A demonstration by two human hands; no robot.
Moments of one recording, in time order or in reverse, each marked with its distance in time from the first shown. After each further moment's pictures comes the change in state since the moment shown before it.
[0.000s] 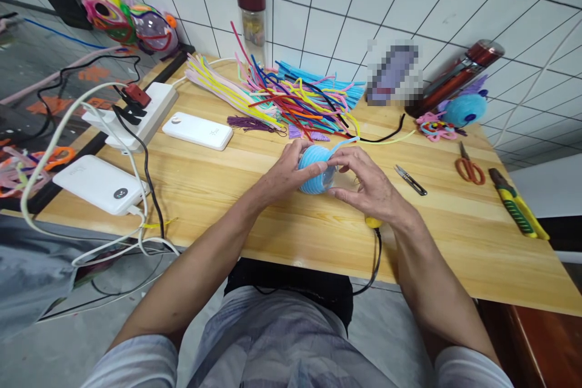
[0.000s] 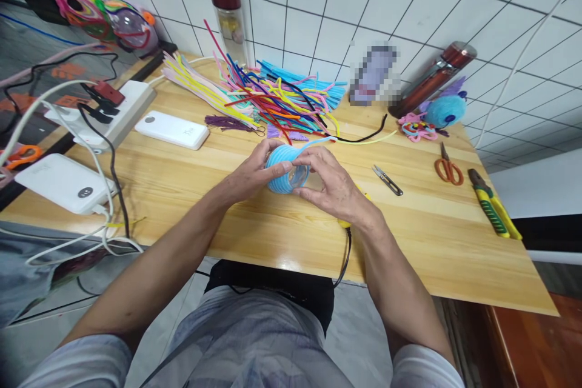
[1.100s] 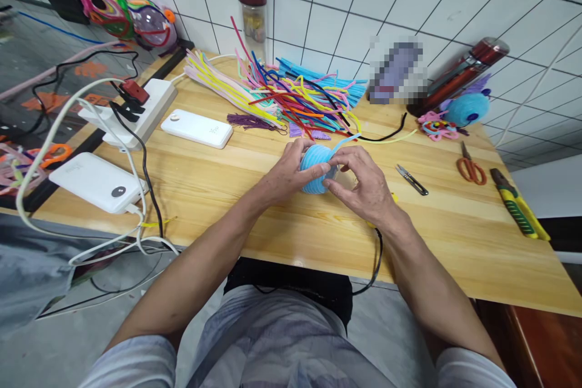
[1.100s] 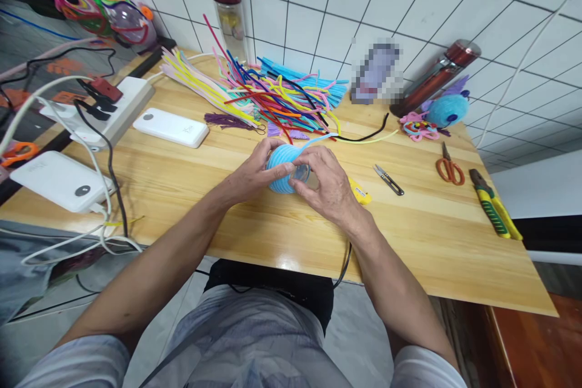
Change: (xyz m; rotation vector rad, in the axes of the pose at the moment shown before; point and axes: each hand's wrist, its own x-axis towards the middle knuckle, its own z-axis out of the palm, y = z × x) left_hand -0.001 0.001 0.003 0.047 0.036 0.014; right_hand 0.003 -0.003 0.022 -0.155 0.204 -0.021
